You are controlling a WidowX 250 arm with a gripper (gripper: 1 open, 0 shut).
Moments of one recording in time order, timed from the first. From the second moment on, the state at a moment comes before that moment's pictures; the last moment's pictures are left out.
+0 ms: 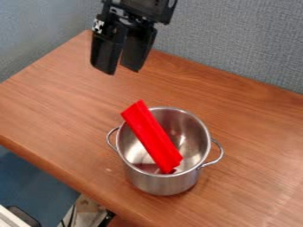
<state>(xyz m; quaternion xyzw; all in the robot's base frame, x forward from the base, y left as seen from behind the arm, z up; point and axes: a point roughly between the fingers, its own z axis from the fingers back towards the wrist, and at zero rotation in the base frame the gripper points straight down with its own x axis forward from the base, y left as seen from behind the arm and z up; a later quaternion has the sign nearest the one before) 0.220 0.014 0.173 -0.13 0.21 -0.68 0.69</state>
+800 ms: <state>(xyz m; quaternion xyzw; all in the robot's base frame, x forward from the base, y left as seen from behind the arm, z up) 0.224 -0.013 0.162 -0.12 0.26 -0.67 0.68</state>
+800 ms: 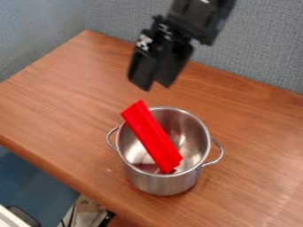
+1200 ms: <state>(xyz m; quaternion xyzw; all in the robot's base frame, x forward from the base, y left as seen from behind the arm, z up) 0.218 0.021 0.169 -0.12 0.21 -0.64 0.73</state>
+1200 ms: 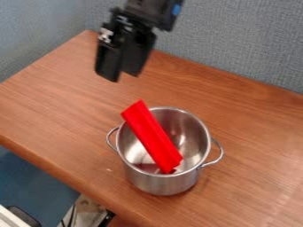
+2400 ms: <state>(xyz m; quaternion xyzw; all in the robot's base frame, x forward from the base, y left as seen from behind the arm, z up) 0.230 0.046 0.153 -0.06 0.19 -0.74 0.64</state>
